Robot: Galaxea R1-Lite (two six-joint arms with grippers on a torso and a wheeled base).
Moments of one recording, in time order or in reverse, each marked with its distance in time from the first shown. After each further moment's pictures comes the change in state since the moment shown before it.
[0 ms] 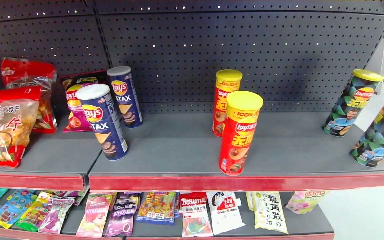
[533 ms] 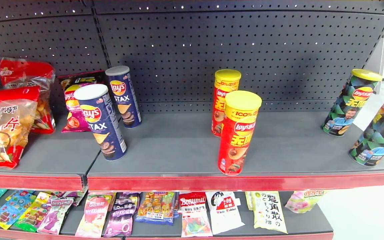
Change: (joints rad) left arm 0.000 -0.019 0.299 -0.413 0.190 -0.093; right arm 0.000 0.000 0.000 0.000 0.000 0.000
